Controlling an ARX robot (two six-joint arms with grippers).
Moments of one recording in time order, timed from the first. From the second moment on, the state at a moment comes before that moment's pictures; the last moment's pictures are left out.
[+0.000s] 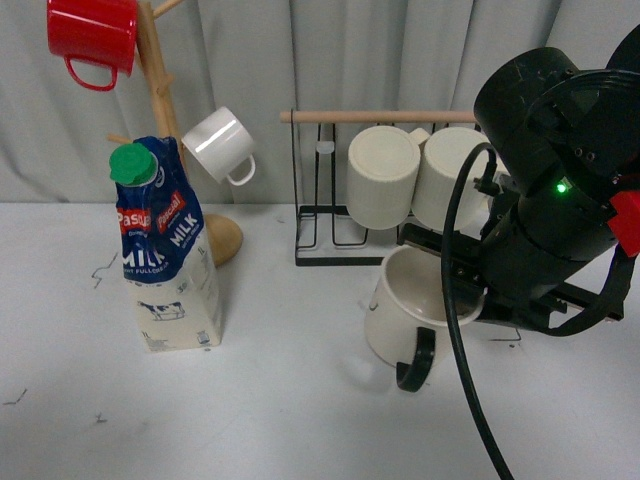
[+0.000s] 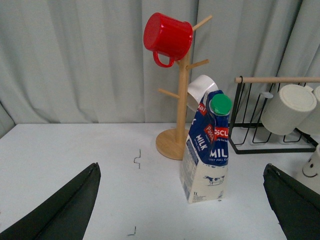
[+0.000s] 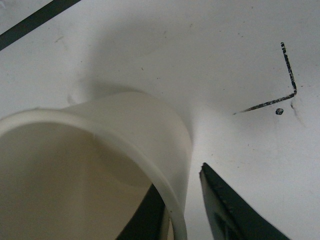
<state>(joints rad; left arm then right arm) 0.00 0.01 0.01 0.00 0.00 0.00 0.31 2.09 1.31 -0.34 0.01 0.65</state>
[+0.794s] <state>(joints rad) 0.00 0.01 0.01 0.00 0.00 0.00 0.31 1.73 0.81 0.65 0.25 0.27</state>
